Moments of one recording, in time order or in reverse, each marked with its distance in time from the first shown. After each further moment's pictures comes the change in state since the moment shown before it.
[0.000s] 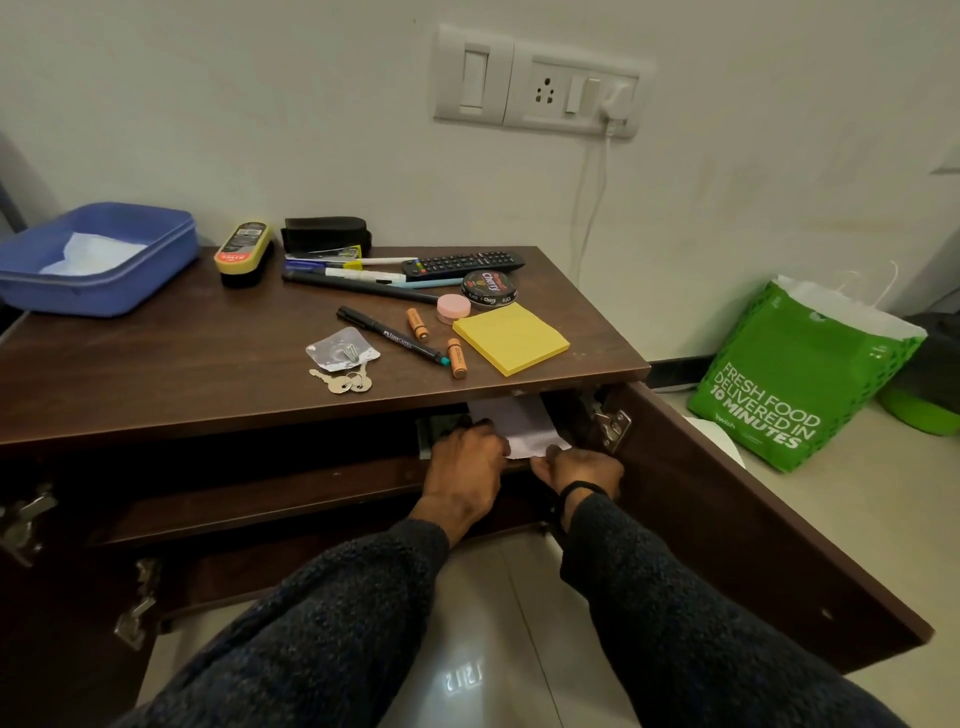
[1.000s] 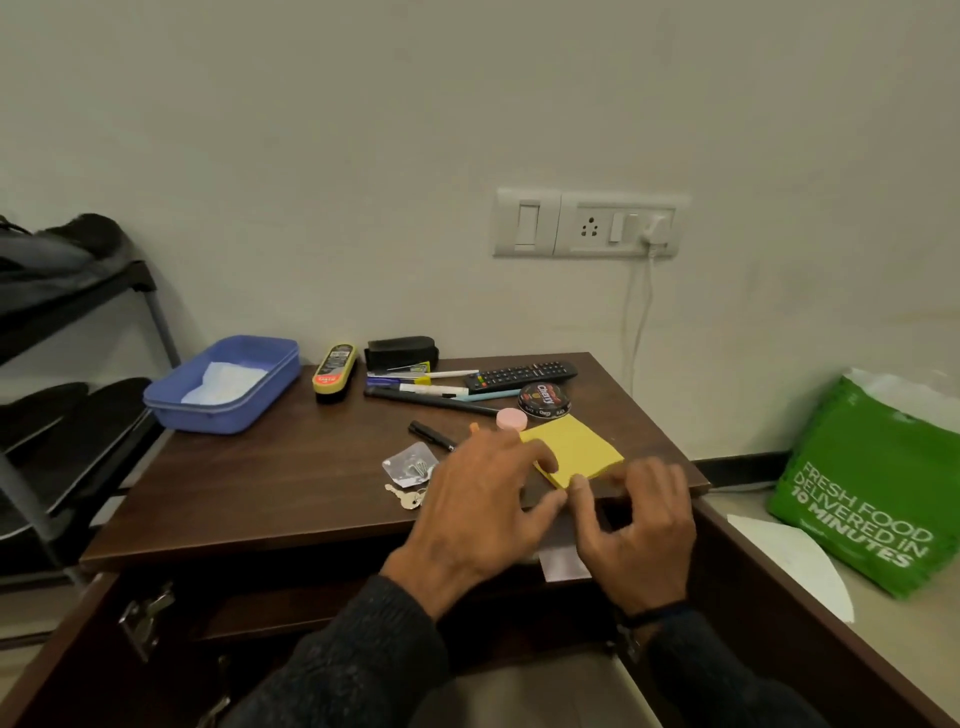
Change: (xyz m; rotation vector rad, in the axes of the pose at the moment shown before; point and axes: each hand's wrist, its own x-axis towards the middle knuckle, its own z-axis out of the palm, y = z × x) left_hand -0.014 0.001 -0.179 -0.099 0.283 0.172; right_hand -0.073 -0.053 0.005 -0.561 0.011 -1.588
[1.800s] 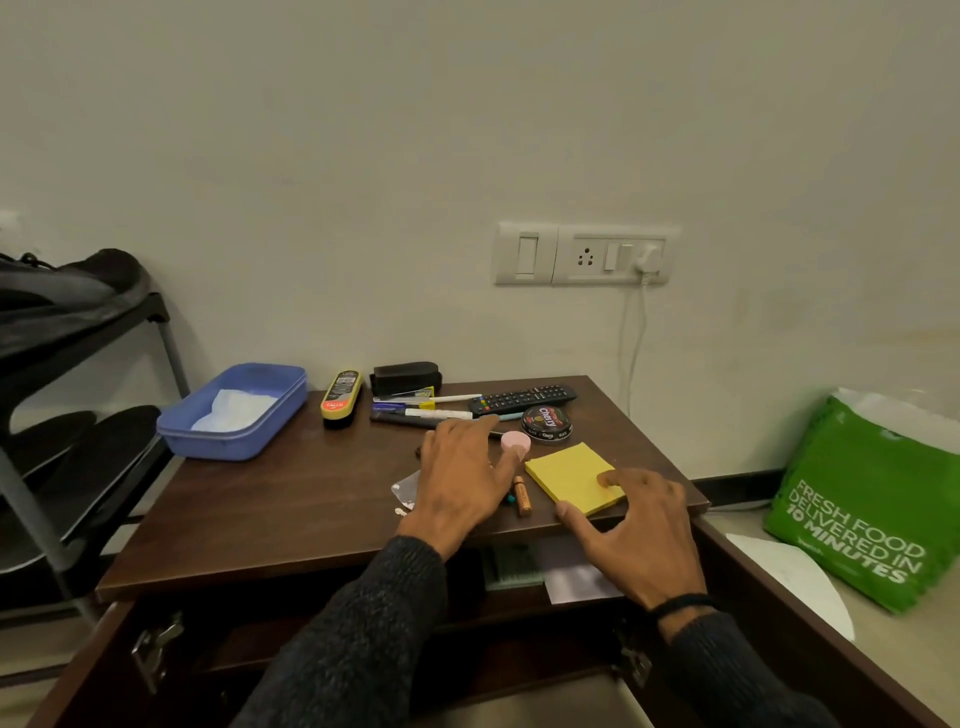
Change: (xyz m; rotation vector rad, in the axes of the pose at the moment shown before) left_hand 0.039 -0.052 0.015 -0.029 -0.063 -0.399; right_hand 0.025 -0.005 -0.007 -0.238 -0.471 0.353
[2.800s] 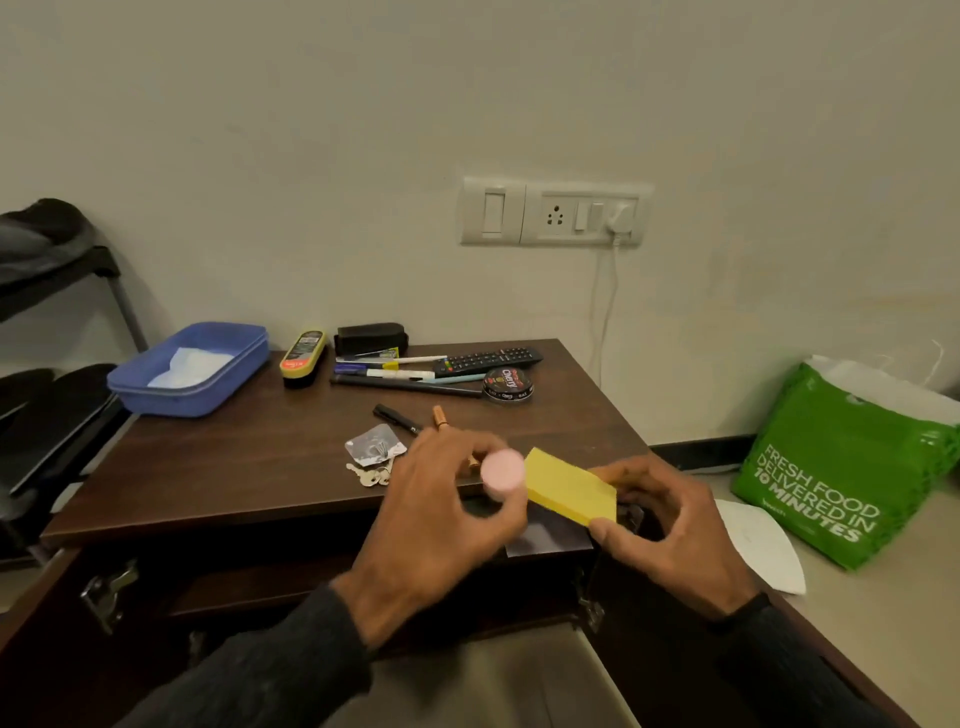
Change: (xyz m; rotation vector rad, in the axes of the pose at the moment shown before) left_hand -0.100 0.050 -0.020 -0.283 0.169 0.294; right_hand -0.029 0.067 -0.070 0.645 -0.203 -0.311
